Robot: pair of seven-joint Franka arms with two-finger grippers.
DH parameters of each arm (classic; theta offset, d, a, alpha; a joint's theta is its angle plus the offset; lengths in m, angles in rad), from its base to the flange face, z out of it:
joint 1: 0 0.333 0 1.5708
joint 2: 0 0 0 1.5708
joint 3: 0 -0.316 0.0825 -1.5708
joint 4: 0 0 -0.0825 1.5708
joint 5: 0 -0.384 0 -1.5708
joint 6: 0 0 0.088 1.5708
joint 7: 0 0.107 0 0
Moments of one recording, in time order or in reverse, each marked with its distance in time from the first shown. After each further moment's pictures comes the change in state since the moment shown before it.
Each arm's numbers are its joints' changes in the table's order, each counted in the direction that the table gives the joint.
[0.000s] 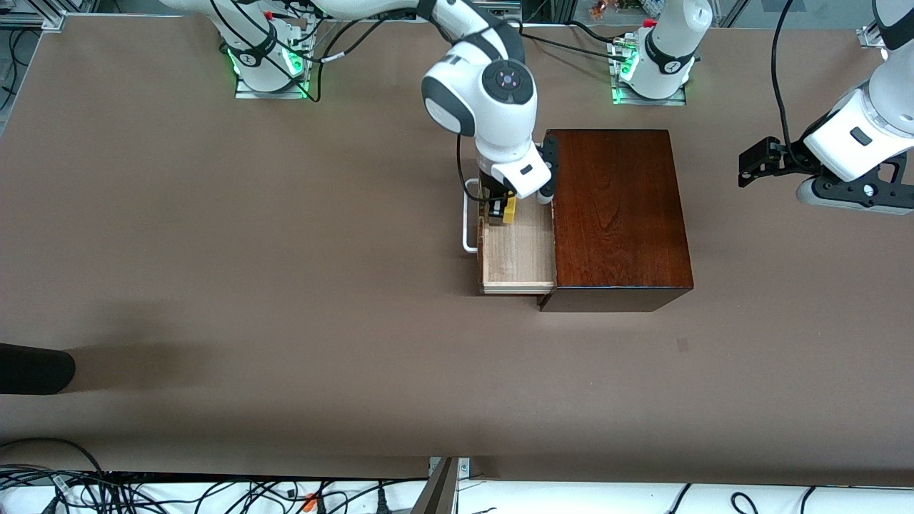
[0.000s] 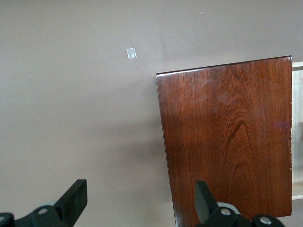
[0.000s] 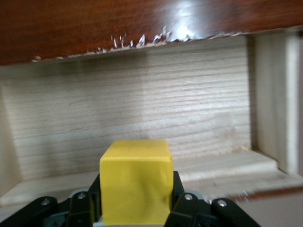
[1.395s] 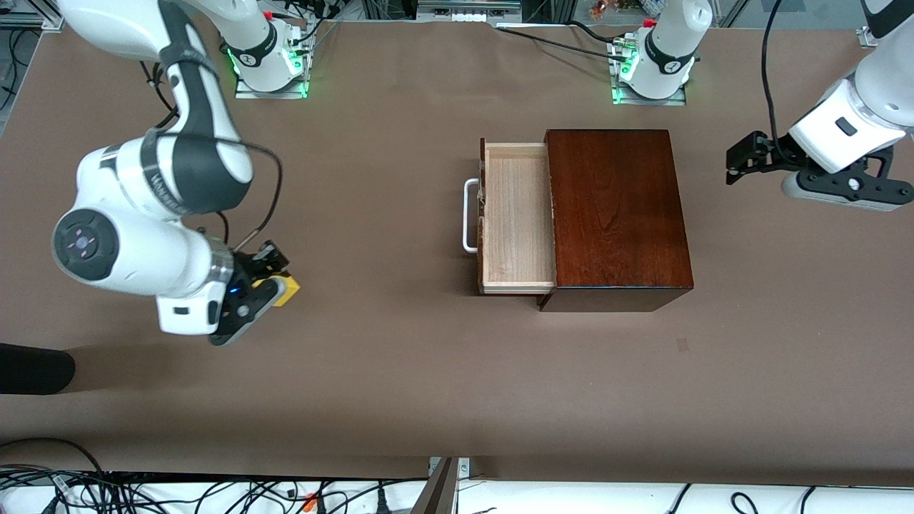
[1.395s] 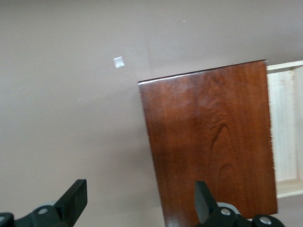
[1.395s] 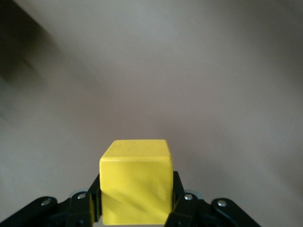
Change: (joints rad) left arm -0.022 -0.004 0.024 0.027 0.033 0.009 0.000; right arm -0.639 0.134 0.062 -0.062 -0.181 -0.280 -0.004
